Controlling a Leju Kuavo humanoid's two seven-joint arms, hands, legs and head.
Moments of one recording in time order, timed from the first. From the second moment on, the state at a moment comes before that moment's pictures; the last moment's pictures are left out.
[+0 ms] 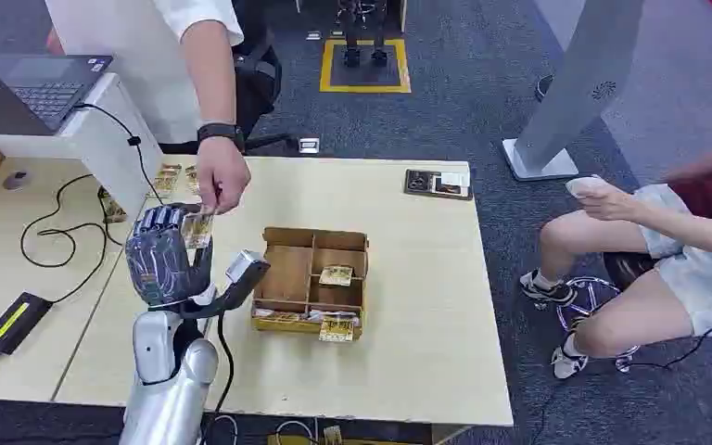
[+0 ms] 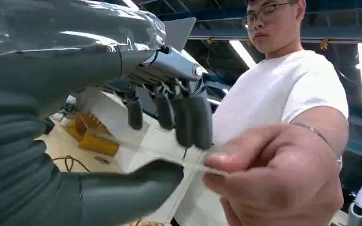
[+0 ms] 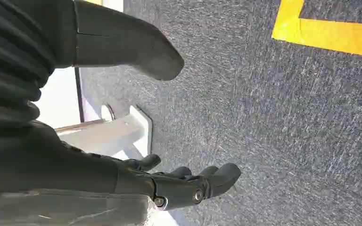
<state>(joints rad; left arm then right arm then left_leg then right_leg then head) -0.27 -0.27 0.06 -1.33 -1.37 0.69 -0.03 -0.01 0.16 -0.99 -0.27 1.57 -0.38 0.07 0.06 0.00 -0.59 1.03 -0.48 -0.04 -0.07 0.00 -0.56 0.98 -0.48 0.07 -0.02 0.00</state>
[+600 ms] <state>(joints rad) -0.28 -0.28 0.06 -1.31 -1.36 0.69 -0.07 -0.01 0.15 -0.98 -0.27 1.57 -0.38 0.07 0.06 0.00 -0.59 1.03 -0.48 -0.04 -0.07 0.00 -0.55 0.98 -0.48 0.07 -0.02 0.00</state>
